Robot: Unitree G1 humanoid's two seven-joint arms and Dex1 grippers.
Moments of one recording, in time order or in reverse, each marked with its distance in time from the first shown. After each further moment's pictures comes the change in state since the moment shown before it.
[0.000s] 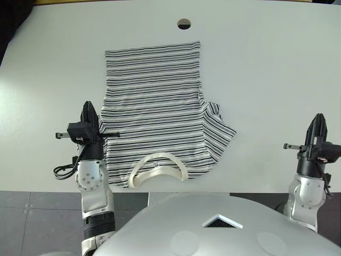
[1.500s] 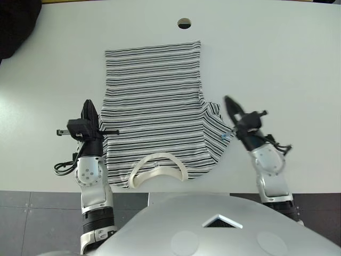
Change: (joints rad) left arm -0.055 0.021 -0.002 0.073 -0.022 0.007 -0.009; right arm -0.243 -0.022 0.522 -0.159 -0.139 0.441 0.310
